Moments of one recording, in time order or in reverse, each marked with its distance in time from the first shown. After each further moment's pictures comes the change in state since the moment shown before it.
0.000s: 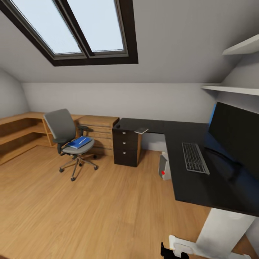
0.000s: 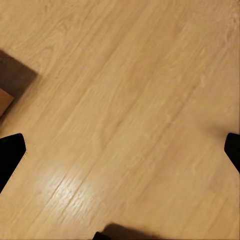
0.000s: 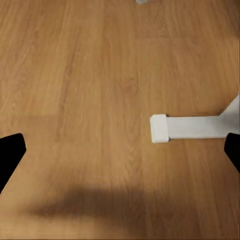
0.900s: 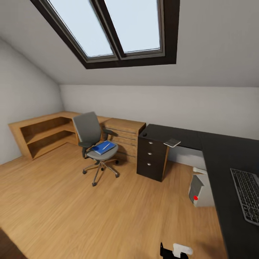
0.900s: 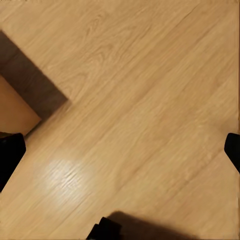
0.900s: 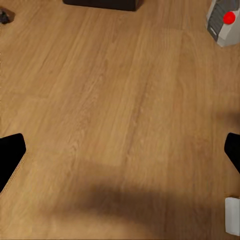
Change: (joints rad) left arm 0.000 -0.009 -0.003 0.025 -0.002 0.010 -0.002; right arm 0.000 0.006 -0.002 0.003 0.000 0.000 0.000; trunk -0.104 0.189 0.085
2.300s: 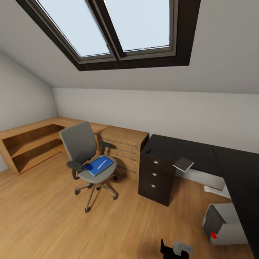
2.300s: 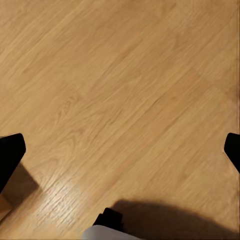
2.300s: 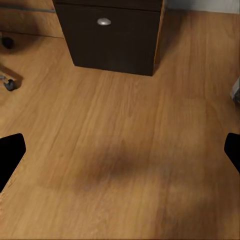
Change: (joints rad) left arm 0.001 -0.006 0.000 0.006 -0.003 0.000 -0.001; right arm 0.000 -0.006 0.000 -0.008 -0.001 -0.048 0.003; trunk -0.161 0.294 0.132
